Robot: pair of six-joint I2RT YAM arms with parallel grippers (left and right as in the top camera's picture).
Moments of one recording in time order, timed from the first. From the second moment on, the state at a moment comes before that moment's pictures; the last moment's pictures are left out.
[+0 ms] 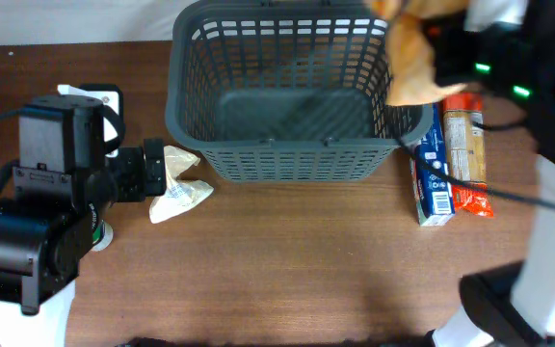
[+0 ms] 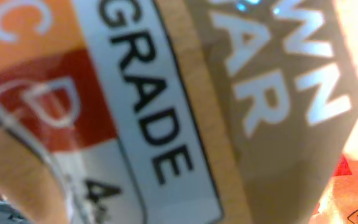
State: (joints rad) left arm -0.18 1.26 1.85 -1.43 -0.24 -0.10; right arm 0.25 1.82 2.73 -1.49 0.01 0.00
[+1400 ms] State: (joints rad) left arm -0.18 1.26 1.85 -1.43 -0.24 -0.10; right arm 0.42 2.32 2.68 -1.51 0.14 0.03
